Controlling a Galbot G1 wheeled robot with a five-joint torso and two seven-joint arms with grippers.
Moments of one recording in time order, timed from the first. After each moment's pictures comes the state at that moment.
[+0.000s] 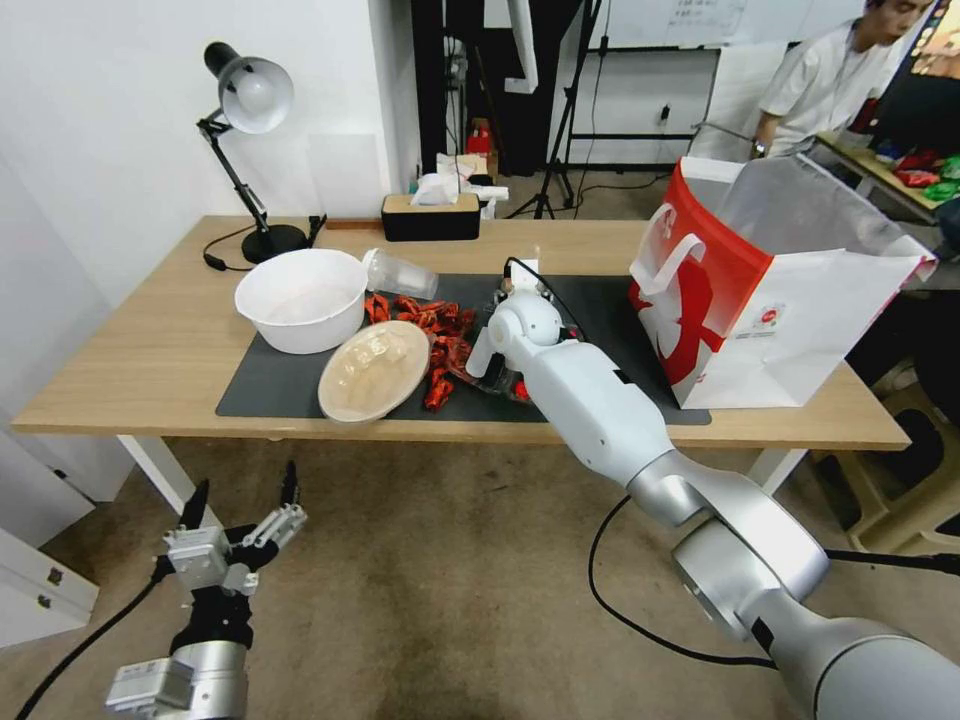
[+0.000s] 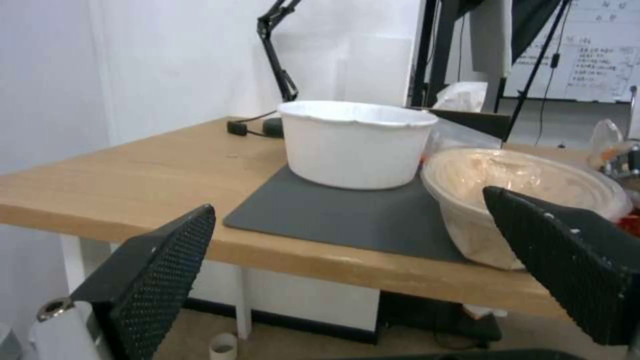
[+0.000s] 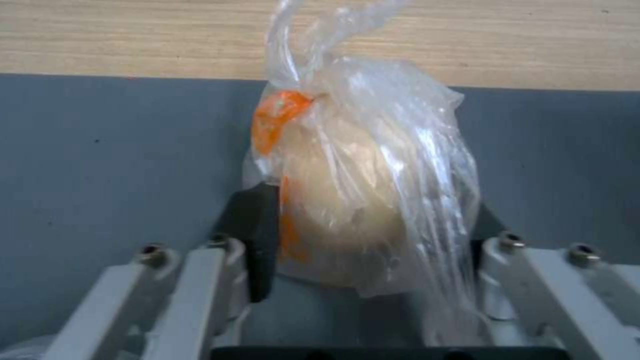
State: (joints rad) left arm 1.87 -1.56 -0.71 -2.24 -0.28 -0.20 -0.01; right arm -0.25 1.51 -0.16 0.98 0.73 -0.50 0.68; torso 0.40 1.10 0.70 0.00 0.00
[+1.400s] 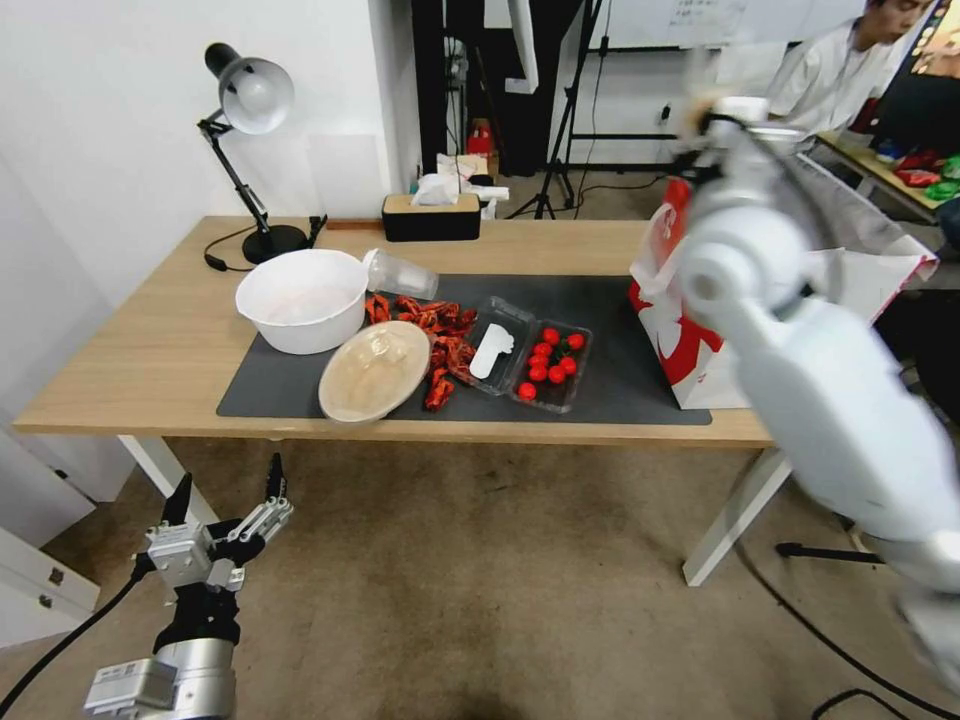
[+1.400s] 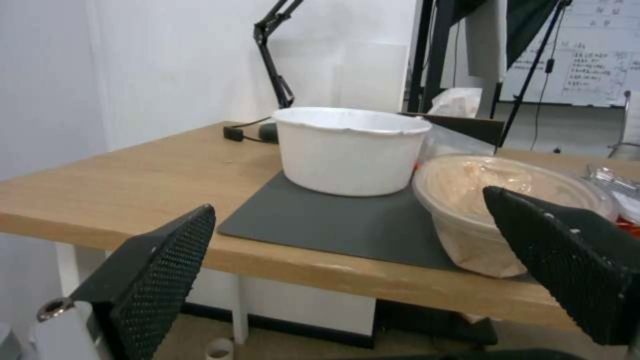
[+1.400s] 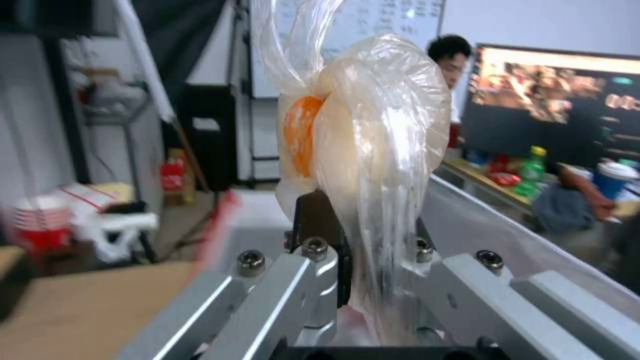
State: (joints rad) left arm 1.88 -1.56 -0.69 -2.25 -0.27 -0.21 -0.01; right arm -0.42 0.86 0.13 1.91 0.92 -0.61 0.91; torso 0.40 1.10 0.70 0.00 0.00
